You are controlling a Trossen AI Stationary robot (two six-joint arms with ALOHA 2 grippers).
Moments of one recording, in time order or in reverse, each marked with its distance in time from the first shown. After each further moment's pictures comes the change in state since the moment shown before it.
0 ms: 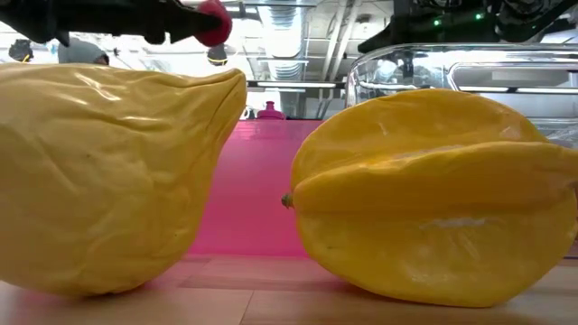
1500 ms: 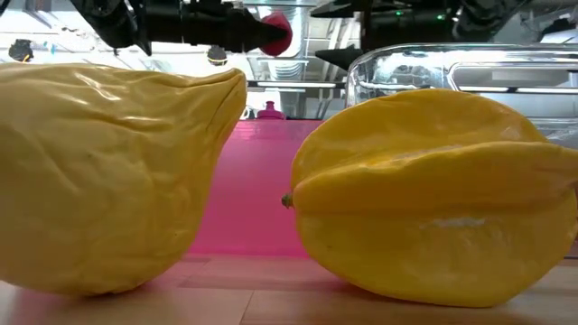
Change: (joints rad) left arm 0.149 0.474 0.288 0.178 0.151 -0.073; right arm 0.181 0.321 0.139 0.198 -0.075 0.308
